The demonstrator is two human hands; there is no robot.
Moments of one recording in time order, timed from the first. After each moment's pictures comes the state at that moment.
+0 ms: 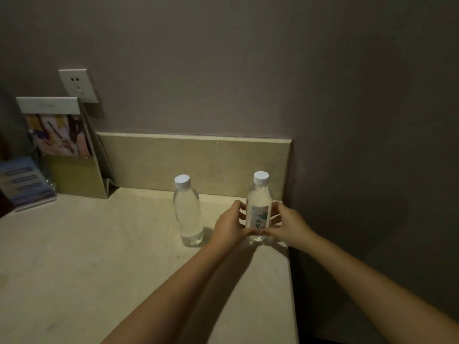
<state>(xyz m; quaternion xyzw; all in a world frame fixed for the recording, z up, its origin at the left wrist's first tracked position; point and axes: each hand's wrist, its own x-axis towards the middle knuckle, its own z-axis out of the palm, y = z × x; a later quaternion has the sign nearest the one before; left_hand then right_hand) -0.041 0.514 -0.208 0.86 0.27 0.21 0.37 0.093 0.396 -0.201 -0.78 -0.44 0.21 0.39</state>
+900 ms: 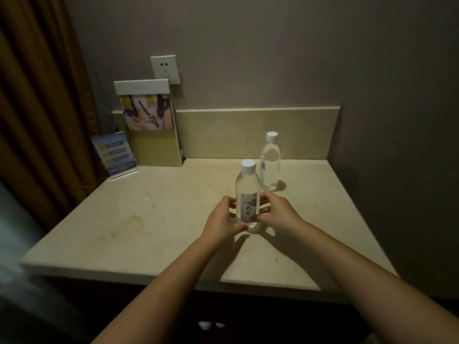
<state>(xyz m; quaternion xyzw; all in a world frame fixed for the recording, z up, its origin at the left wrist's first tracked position) -0.333 0.570 -0.224 0.86 0.25 0.22 0.38 -0.197 0.454 -0.210 -0.78 -0.42 0.19 0.43</state>
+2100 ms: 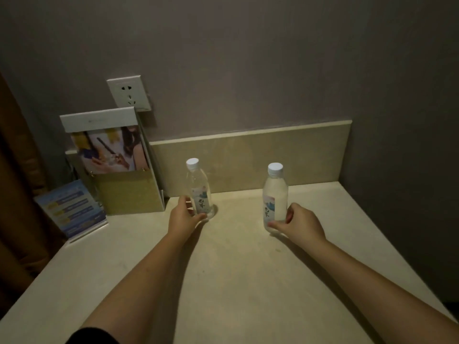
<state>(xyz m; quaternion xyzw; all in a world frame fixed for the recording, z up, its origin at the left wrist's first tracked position) -0.227 0.799 -0.231 0.82 0.34 0.25 0.37 -0.082 0.528 -0.225 -0.89 -0.24 0.07 0.38</state>
